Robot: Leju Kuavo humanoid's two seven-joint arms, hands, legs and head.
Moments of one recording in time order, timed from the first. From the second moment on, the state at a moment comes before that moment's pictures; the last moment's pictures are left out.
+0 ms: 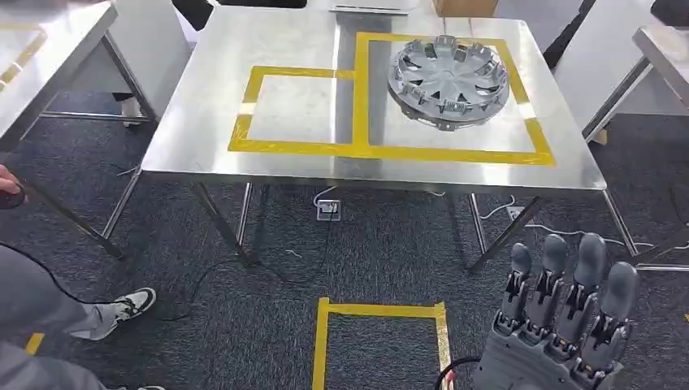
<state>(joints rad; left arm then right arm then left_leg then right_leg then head) -0.10 -0.03 -1.09 -0.26 0.87 0.50 -0.06 0.03 -0.31 0.90 -2.26 0.03 -0.69 -0.64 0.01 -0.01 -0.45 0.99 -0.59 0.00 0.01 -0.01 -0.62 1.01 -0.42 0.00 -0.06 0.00</state>
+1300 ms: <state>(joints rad) -0.11 -0.03 -1.15 -0.26 0.86 0.48 -0.07 0.13 -0.27 0.78 -2.26 0.17 -0.69 -0.56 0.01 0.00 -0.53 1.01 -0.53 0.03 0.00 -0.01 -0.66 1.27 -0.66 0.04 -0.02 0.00</state>
